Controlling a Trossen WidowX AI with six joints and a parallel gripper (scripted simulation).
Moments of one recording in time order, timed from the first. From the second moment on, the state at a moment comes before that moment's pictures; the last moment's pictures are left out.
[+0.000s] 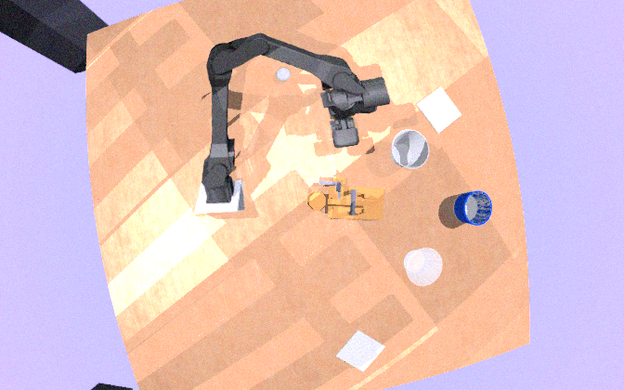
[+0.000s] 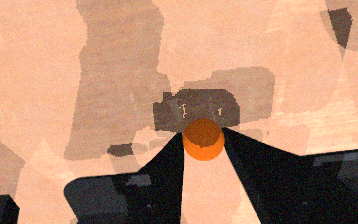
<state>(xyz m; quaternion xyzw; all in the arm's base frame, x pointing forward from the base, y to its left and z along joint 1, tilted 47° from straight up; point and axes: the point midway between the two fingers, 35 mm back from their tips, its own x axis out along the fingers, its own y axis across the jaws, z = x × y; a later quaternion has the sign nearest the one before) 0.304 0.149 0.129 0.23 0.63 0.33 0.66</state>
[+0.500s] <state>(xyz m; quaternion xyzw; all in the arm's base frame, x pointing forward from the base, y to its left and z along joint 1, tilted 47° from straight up) 0.310 0.109 0.166 0.24 0.63 0.32 0.67</state>
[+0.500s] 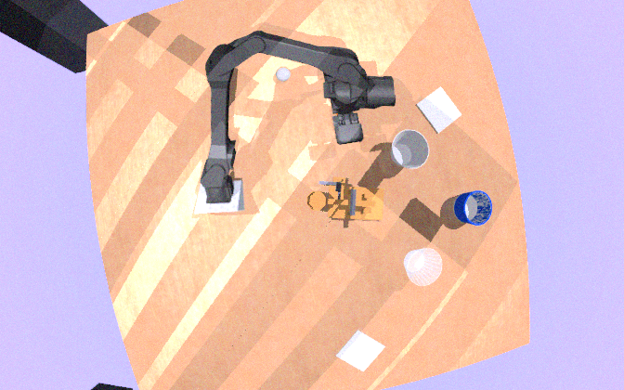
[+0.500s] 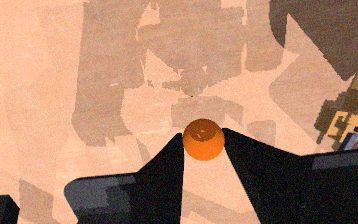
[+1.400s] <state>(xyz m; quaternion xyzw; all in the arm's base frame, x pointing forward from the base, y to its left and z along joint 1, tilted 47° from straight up) 0.304 0.008 0.141 0.24 0.69 0.28 0.62</state>
